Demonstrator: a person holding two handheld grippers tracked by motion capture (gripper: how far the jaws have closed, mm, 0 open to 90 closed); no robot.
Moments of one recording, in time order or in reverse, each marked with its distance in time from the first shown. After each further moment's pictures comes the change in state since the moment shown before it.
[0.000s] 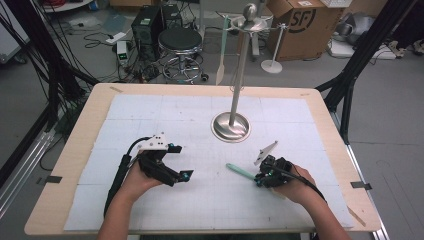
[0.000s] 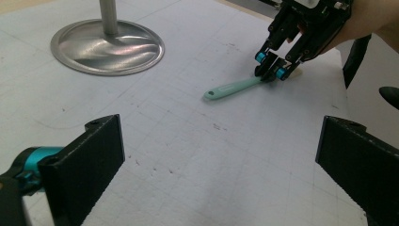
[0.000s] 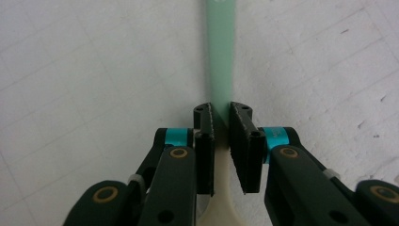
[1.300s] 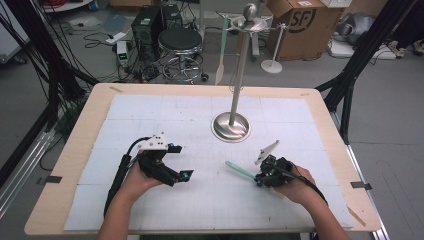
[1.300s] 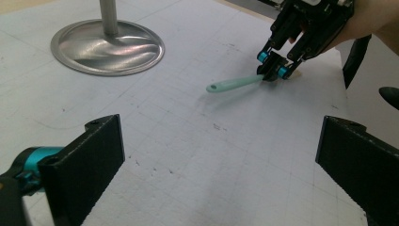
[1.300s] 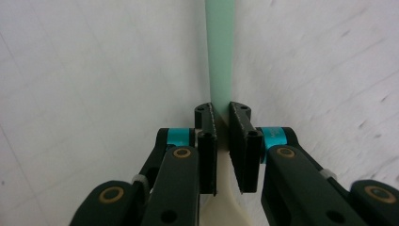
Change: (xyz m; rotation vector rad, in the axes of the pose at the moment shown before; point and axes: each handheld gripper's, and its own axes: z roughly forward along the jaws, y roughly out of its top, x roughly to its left) left arm 0.001 0.000 0.000 0.002 0.002 -0.001; right arm 0.000 -0.001 -0.004 -0.054 0.008 -0.003
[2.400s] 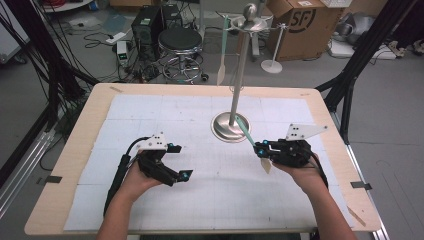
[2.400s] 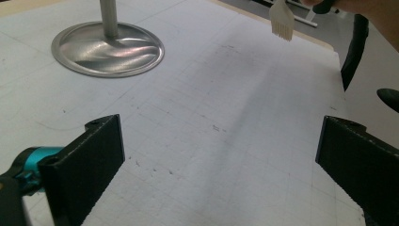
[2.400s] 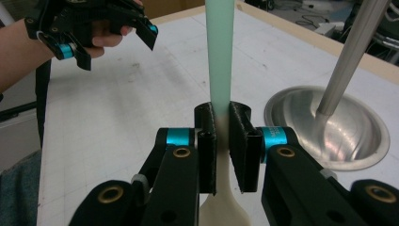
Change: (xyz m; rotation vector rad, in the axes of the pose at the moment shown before) left arm 0.000 0.000 -0.002 -0.009 -0.003 0.001; right arm -0.025 0.001 -0.063 -0.702 0.081 0.022
